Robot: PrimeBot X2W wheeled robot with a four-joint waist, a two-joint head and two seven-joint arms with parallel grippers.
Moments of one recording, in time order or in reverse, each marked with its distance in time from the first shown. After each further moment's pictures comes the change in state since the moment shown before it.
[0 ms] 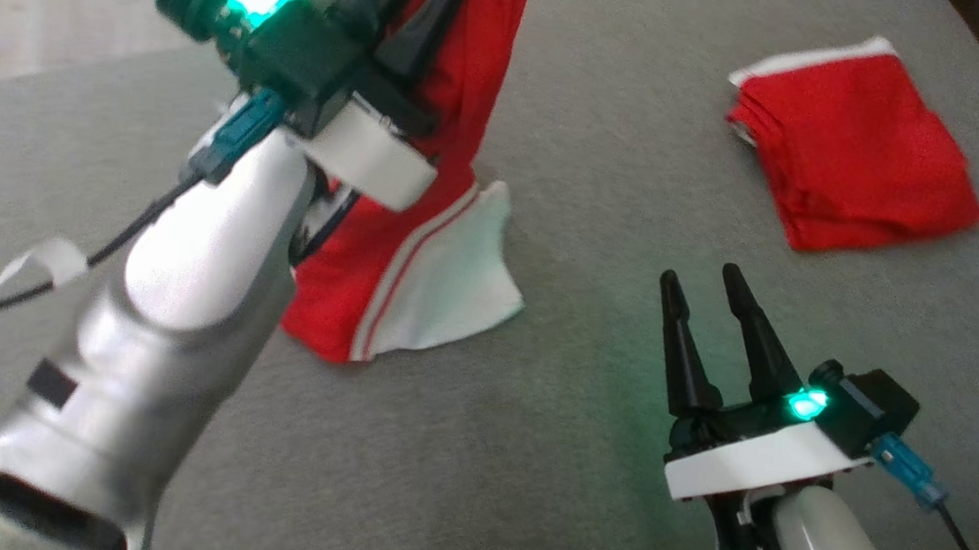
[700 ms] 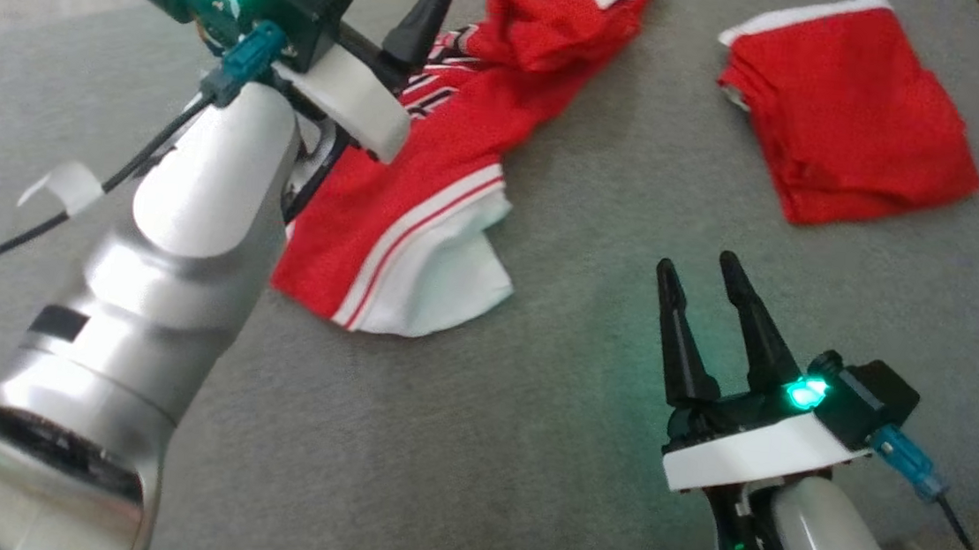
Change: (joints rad) left arm -0.172 -0.042 -0.051 0.413 -0.034 -0.007 -0.073; right arm -0.021 -0.001 0.016 -0.012 0.003 0.000 0.000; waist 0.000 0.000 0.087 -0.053
